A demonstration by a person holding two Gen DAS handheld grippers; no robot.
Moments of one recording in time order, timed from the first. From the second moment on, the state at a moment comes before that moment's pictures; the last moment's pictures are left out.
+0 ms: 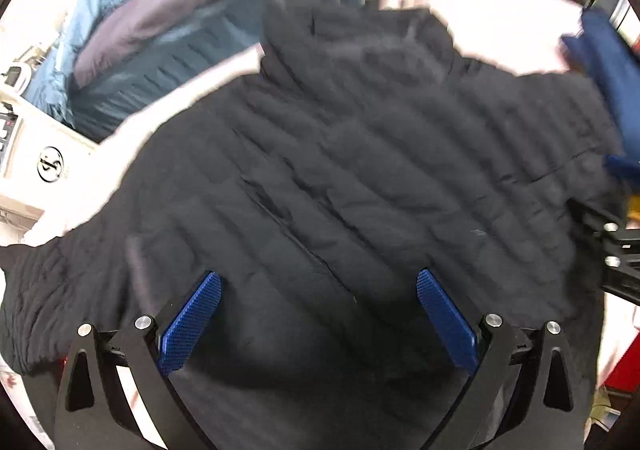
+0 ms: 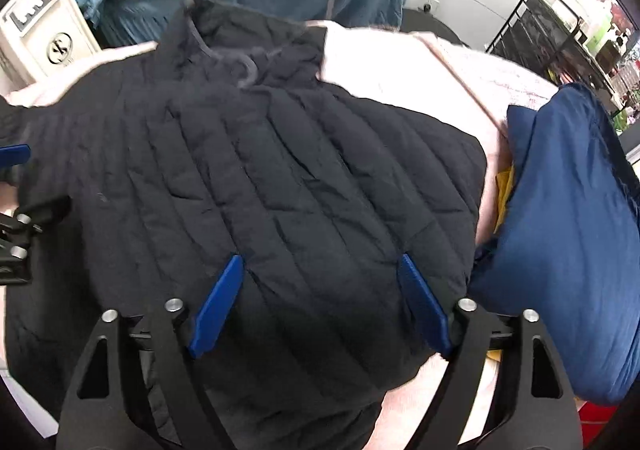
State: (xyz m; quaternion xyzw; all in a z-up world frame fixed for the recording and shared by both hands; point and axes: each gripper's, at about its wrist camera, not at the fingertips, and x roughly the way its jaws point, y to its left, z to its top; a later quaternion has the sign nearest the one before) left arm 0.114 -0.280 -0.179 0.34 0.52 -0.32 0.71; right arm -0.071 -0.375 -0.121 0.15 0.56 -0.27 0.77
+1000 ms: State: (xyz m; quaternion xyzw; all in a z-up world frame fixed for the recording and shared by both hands) left arm 0.140 -0.274 -0.235 0.30 0.60 -0.31 0.68; right arm -0.051 -0.395 -0.185 0.19 0.62 -0.30 0.70
